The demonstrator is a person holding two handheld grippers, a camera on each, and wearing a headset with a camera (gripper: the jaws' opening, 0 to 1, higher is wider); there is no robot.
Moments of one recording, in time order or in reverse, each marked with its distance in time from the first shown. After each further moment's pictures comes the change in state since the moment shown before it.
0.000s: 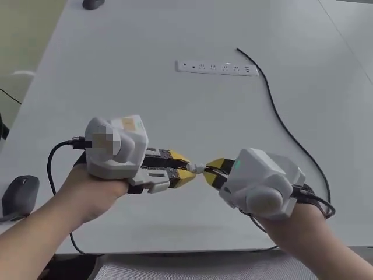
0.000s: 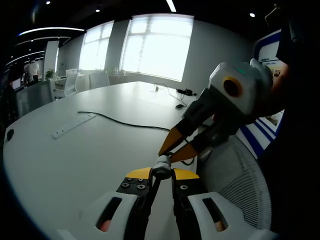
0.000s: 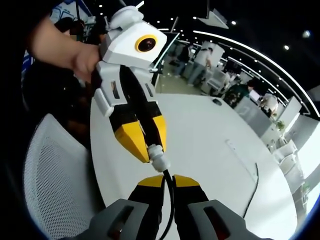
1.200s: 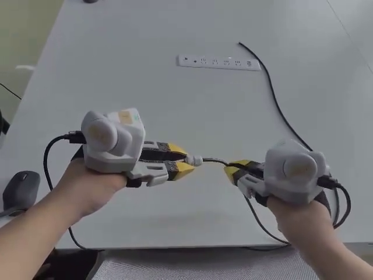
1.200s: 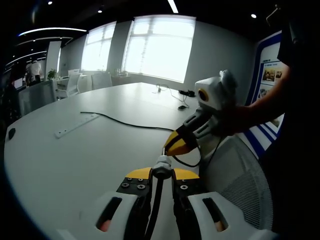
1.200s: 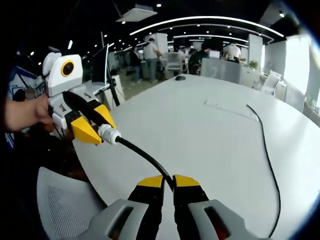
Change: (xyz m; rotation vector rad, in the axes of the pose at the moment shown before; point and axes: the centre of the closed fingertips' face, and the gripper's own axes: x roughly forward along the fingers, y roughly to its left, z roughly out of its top) left arm -0.002 0.006 0.002 -0.007 -0.012 0.017; right arm 0.000 -0.033 -0.063 0.605 -0.001 -0.086
